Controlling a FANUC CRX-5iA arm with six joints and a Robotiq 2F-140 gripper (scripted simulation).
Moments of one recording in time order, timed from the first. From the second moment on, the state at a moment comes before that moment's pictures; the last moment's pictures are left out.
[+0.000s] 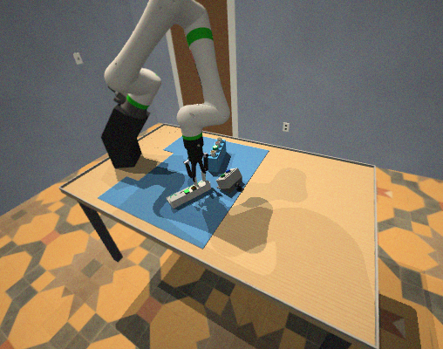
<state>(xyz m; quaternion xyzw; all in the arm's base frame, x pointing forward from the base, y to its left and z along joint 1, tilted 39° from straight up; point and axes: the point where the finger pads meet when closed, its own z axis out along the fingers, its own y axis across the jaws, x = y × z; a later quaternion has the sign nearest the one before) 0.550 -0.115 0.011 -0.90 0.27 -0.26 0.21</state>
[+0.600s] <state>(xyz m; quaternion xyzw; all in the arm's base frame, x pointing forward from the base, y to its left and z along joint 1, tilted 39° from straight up) 0.551 -0.114 0.008 -0.90 0.27 -0.26 0.21</state>
